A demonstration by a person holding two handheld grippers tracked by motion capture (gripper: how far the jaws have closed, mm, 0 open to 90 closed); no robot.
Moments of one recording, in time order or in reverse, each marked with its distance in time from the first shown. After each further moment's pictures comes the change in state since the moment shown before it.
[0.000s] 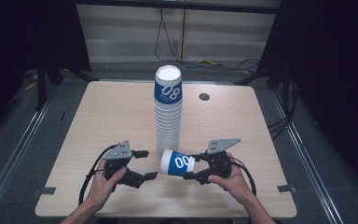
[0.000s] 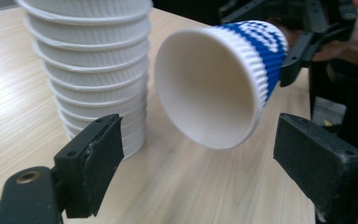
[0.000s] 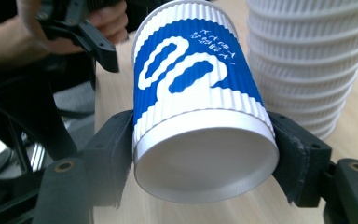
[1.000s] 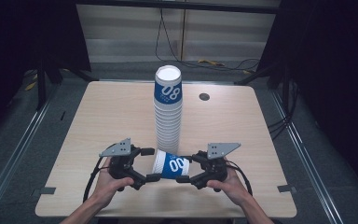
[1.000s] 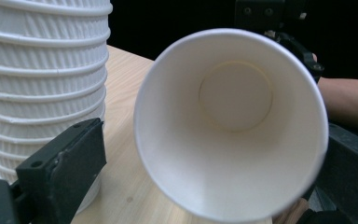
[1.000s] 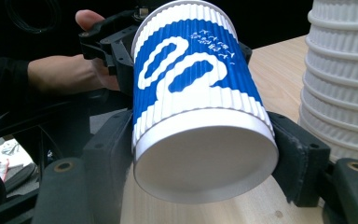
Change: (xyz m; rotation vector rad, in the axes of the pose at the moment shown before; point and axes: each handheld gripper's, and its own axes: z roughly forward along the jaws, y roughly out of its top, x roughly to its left) left arm 0.002 0.004 0.012 -0.168 -0.184 -0.033; right arm 0.012 0.001 0.010 -0.161 0.140 -0.088
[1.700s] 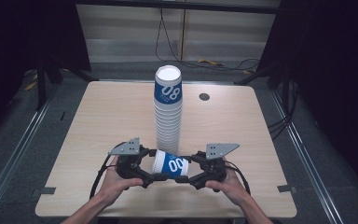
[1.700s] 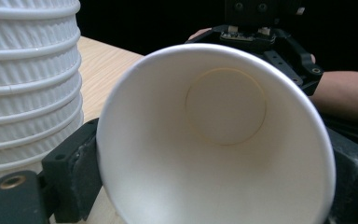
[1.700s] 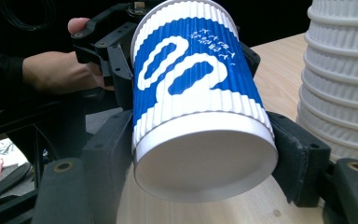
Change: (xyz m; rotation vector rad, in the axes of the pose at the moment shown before) left arm -0.003 0.007 0.017 0.052 -0.035 0.023; right arm 0.001 -0.001 0.003 0.007 -0.014 -0.003
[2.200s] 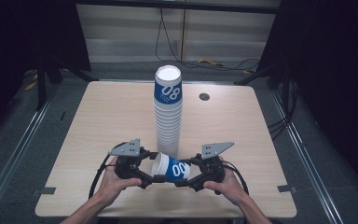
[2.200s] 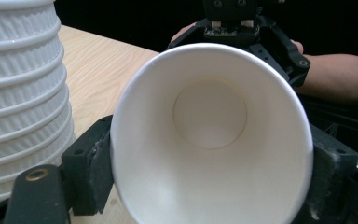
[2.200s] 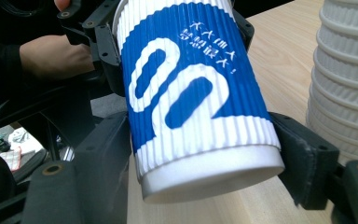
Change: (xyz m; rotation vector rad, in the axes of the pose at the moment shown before) left arm -0.001 0.002 -0.003 0.042 -0.045 0.025; right arm -0.001 -0.001 0.005 0.110 0.012 0.078
